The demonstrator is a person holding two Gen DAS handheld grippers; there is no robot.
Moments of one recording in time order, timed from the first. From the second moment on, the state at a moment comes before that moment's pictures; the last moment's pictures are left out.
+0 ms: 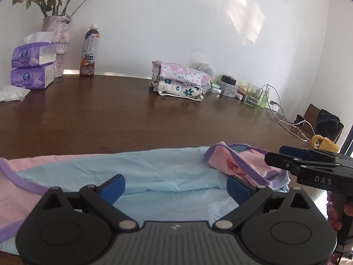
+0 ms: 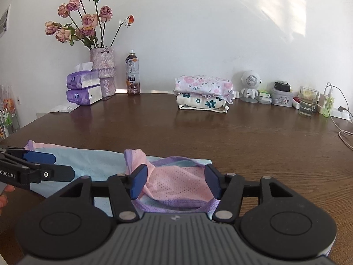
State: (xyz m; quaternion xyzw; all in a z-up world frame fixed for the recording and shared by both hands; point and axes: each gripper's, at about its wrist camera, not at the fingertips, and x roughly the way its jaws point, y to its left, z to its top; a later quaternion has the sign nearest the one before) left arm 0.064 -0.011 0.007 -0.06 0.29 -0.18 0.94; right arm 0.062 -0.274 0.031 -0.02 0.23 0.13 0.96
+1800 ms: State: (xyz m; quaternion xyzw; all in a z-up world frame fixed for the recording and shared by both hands) left arm 0.106 -0.111 0.019 0.09 0.32 -0.31 0.89; right arm 0.083 -0.292 0.021 0.01 0.30 0.19 0.94
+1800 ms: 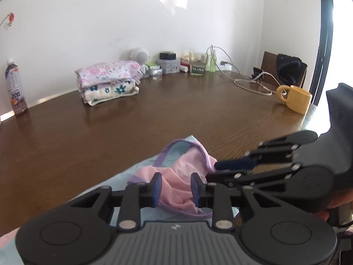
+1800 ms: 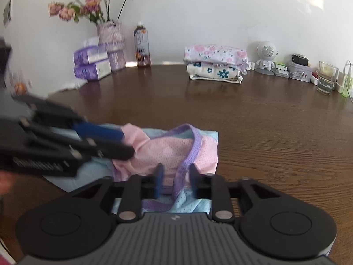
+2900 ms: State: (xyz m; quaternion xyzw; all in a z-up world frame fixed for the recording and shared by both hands) left arm 0.095 -0.116 0.026 0.23 0.30 -0.35 0.85; right arm 0.139 -0.300 0.019 -0.08 0.43 0.22 0.87
